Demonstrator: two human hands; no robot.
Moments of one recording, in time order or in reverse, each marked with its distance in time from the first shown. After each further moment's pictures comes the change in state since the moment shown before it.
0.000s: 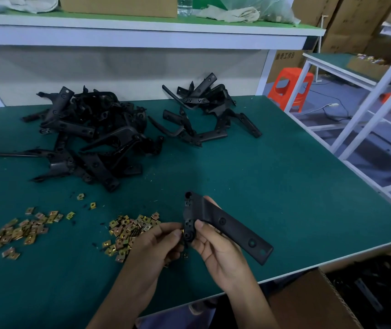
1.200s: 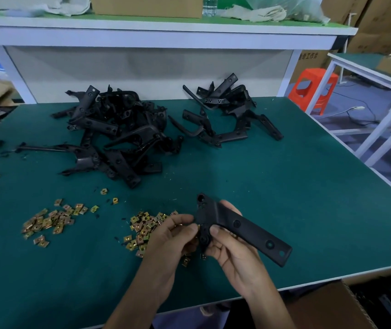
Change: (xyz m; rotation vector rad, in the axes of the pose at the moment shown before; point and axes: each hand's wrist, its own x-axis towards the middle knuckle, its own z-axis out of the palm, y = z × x) left_hand 0.008 -0.004 -0.008 -0.097 0.032 0.061; right_hand -0.004 0.001 0.002 -0.033 -0.049 0.004
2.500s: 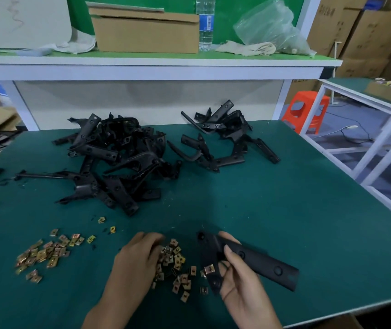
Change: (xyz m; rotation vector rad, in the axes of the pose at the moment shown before) left_hand 0.031 0.032 -0.050 1.224 0.134 0.530; right_hand 0.009 -0.007 0.002 0.287 0.119 0.126
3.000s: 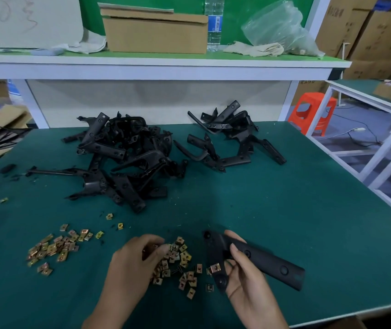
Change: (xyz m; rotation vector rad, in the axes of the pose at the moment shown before) left_hand -0.014 -0.004 -0.015 -0.222 0.010 -0.188; right_hand -0.002 0.000 0.000 -0.045 -0.009 -0.010
